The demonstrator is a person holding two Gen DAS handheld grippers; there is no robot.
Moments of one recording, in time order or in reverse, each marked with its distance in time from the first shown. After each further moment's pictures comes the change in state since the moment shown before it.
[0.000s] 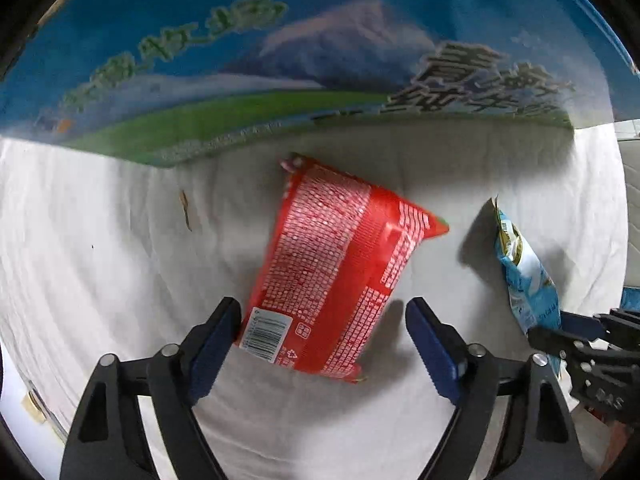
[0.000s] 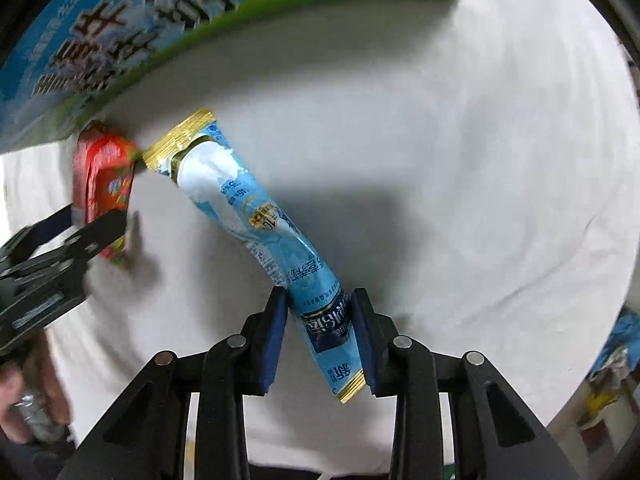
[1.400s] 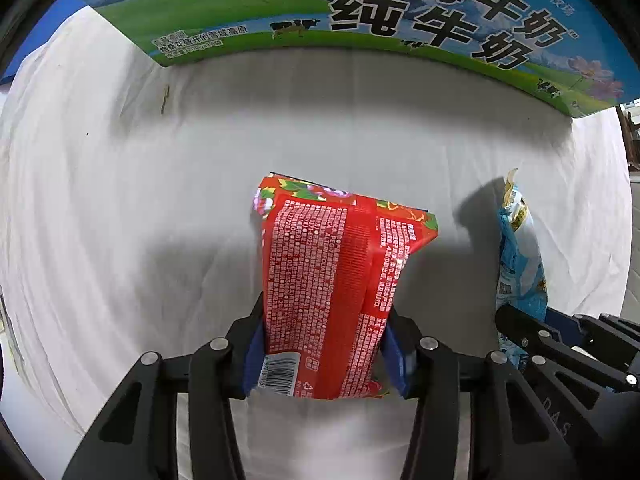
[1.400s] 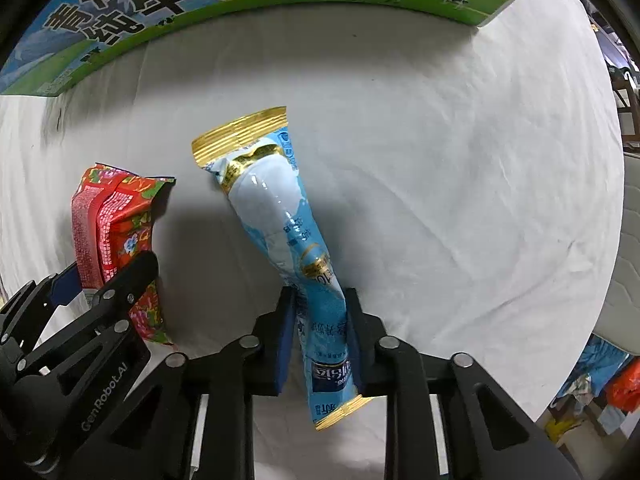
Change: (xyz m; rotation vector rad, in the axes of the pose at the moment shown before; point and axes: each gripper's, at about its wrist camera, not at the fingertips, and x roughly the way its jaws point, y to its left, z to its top) left arm 0.022 -0.055 -0.052 -0.211 -0.027 0.021; right arm 0.021 0.049 0.002 -0.093 -0.075 -0.184
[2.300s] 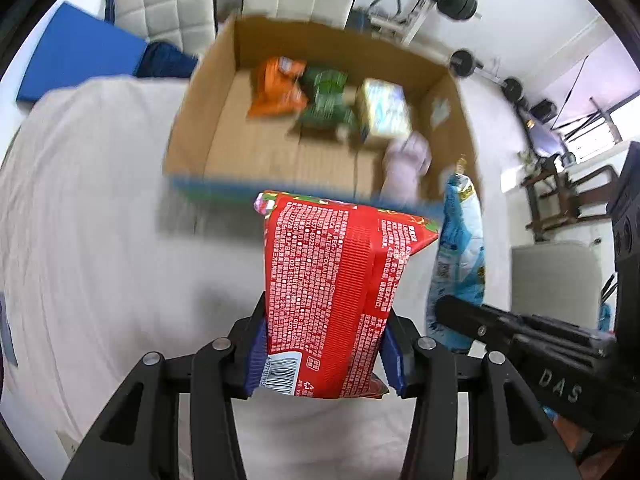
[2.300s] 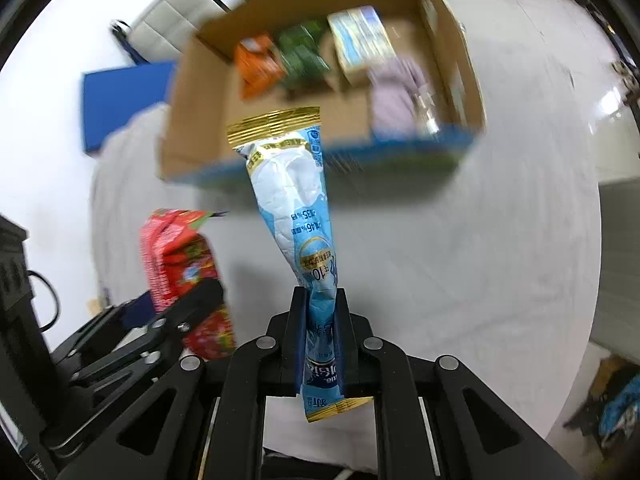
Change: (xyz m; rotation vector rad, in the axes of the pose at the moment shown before) left arm -0.210 0.025 0.022 -0.047 -0.260 -0.222; right arm -0.195 -0.032 -0.001 -0.023 -0.258 0.335
